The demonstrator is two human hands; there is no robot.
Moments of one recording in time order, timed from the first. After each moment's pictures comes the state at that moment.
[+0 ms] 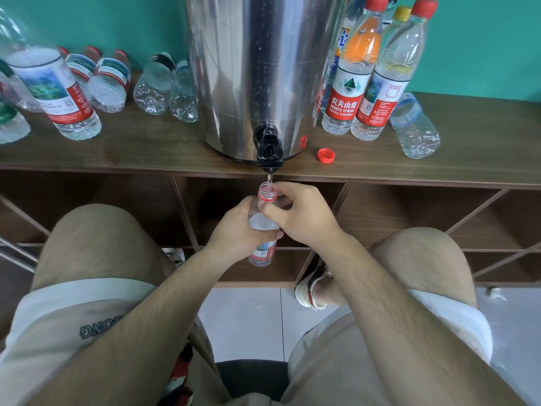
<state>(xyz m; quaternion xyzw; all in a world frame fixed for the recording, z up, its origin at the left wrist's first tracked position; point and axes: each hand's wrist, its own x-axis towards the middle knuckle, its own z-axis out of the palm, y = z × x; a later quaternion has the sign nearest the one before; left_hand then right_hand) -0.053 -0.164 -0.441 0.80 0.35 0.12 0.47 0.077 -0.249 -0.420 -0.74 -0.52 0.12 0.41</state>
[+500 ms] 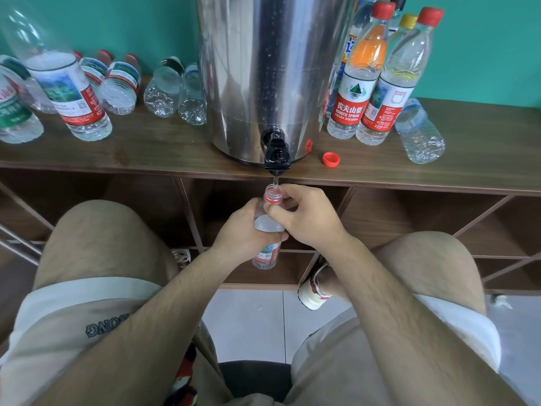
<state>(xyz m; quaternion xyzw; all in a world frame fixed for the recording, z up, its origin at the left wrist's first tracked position) -0.053 -0.163 -0.444 0.80 0.36 0.12 0.46 0.075 -0.250 -0.416 -0.74 -0.52 0.12 0.41</state>
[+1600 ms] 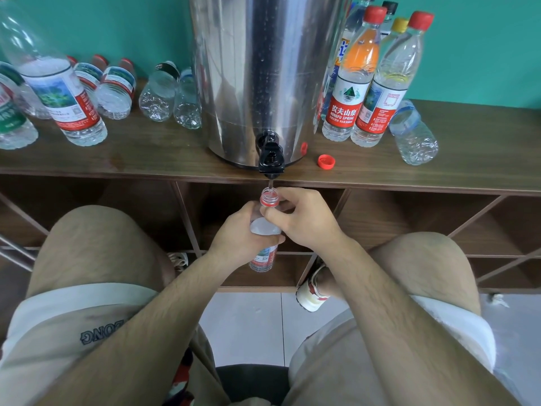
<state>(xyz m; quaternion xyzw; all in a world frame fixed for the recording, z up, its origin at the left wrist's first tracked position) -0.054 -0.166 -0.442 0.80 0.36 0.12 0.46 0.077 -0.251 -0.414 -0.74 -0.52 0.13 0.40</state>
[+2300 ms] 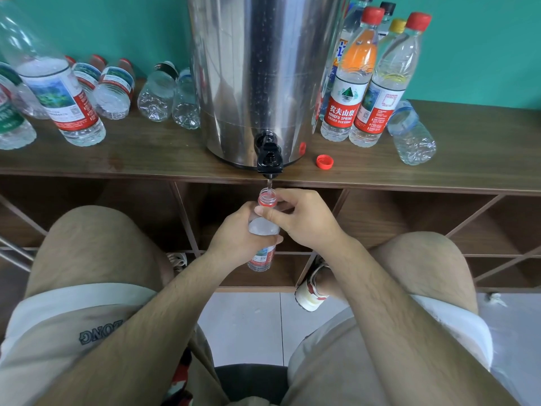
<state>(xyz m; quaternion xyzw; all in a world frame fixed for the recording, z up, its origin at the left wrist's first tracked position) -0.053 -0.164 -0.448 0.80 0.37 0.12 0.45 0.078 -0.254 -0.413 -0.74 -0.52 0.16 0.40</state>
